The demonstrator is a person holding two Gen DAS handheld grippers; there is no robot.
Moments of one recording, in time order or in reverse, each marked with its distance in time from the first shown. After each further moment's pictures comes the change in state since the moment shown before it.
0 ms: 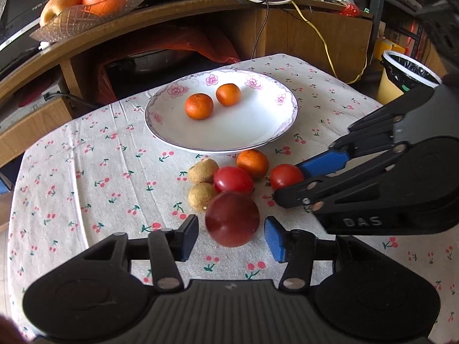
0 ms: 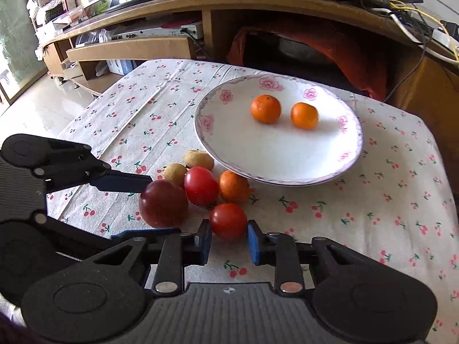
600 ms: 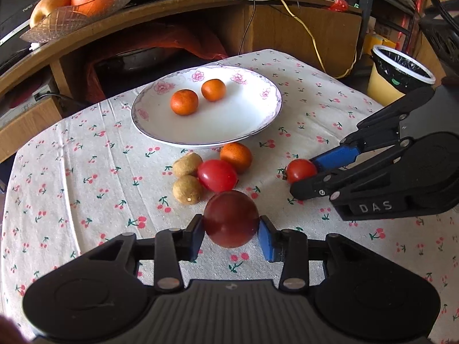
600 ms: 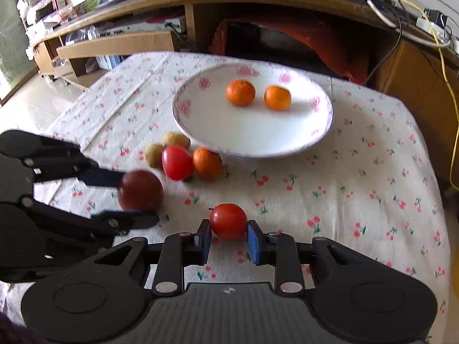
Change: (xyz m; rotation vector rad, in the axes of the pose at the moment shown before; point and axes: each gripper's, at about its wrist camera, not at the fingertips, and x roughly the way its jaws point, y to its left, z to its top) left arm -0.002 -0.007 -0.004 0.024 0.021 -0.039; right arm -0.008 -0.014 -0.017 0.022 0.034 -0.035
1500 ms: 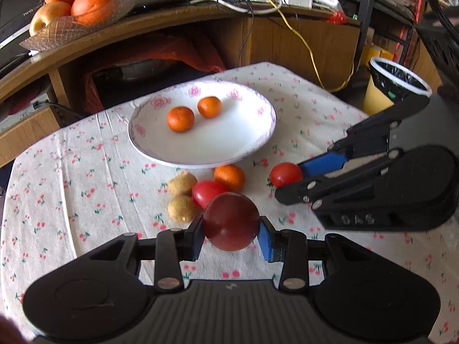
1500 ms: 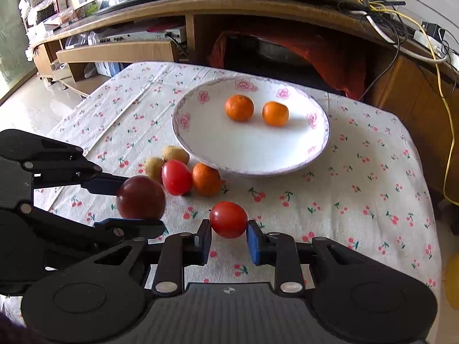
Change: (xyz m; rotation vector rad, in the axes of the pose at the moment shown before) left arm -0.008 -0.002 0.015 -0.016 -0.046 -0.008; right arm -0.008 0.002 0.011 -0.020 -0.047 -0.021
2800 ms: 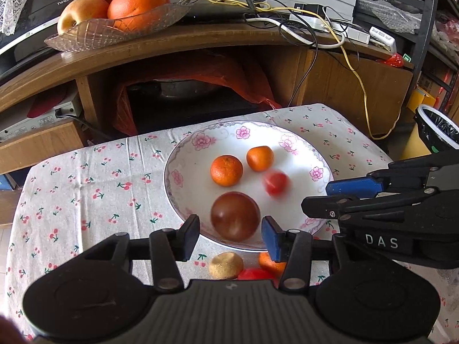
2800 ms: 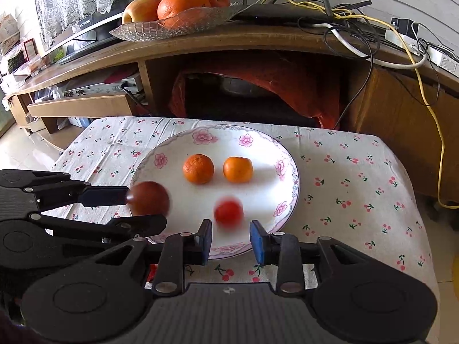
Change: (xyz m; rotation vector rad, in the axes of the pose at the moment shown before) left arm 0.034 0.035 0.053 -0.154 -0.059 0.100; right arm 0.019 -0.035 0.043 0.145 -0.107 -0.045
